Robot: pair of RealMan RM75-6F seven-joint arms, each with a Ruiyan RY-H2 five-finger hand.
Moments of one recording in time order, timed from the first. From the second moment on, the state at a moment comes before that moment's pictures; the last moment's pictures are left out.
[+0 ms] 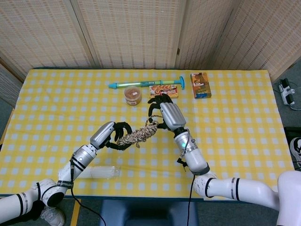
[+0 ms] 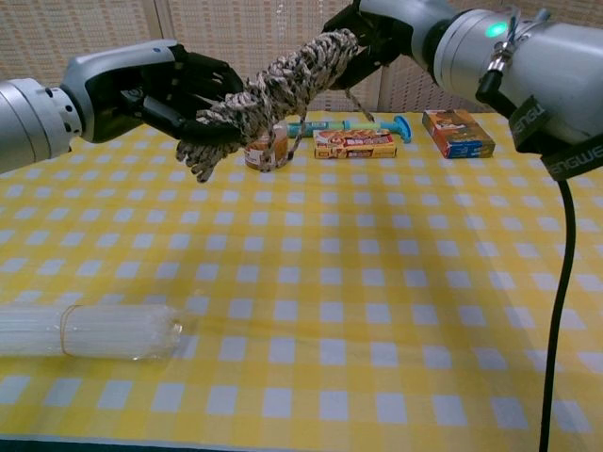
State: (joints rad) left arm -0.67 -1.43 -0.36 -1.59 1.47 0.82 -0.56; right arm 0.89 -1.57 0.46 -1.67 -0.82 1.02 -0.25
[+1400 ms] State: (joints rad) left arm -0.78 -1.47 -0.44 -1.66 0.60 0.85 -0.02; right arm 0.84 -1.55 0.27 -1.85 -1.12 1.21 -0.34
